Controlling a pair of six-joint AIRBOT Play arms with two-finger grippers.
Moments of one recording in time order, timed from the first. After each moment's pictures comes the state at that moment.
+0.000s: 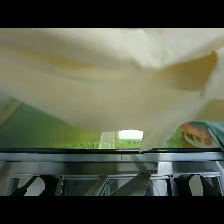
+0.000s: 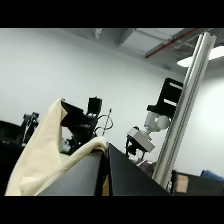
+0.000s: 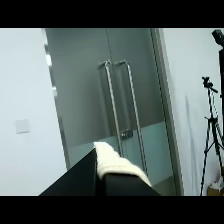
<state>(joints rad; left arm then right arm) 0.60 -1.00 1.40 -0.74 -1.84 -1.04 -0.82 -0.69 1.33 0.47 1.30 0.72</state>
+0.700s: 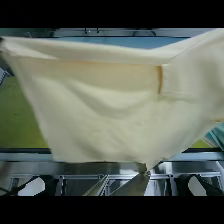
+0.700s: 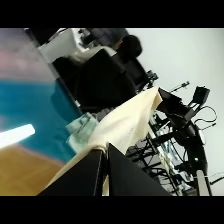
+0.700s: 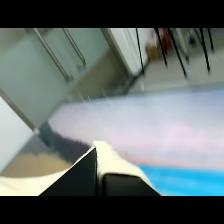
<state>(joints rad) 0.50 -1.31 1.35 0.04 -1.62 -1.09 -0.48 -0.94 1.15 -0.20 1.09 0.81</state>
